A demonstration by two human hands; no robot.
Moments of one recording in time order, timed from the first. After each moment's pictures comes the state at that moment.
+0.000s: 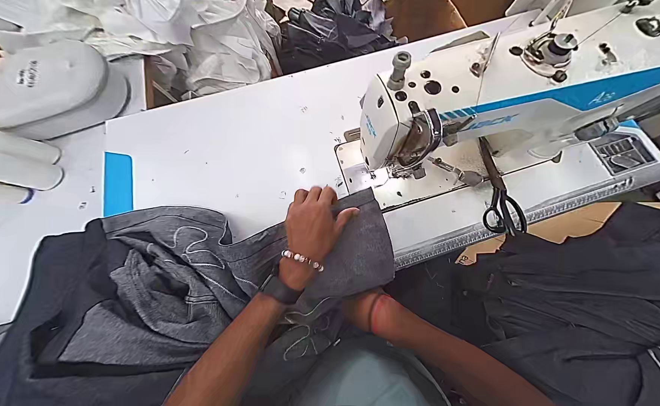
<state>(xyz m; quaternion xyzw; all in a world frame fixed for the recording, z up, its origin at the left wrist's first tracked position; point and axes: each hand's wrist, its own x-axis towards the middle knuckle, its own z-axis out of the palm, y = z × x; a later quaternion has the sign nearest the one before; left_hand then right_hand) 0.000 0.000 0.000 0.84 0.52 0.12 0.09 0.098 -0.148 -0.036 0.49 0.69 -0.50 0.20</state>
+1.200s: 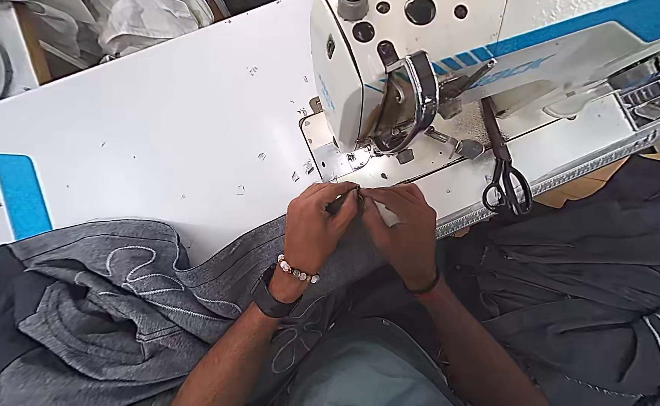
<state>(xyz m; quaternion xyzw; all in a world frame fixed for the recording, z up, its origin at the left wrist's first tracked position) 0.042 -0.010 -0.006 0.81 0.42 0.28 0.28 0.188 -0.091 -0.015 0.70 0.54 -0.10 -0.46</state>
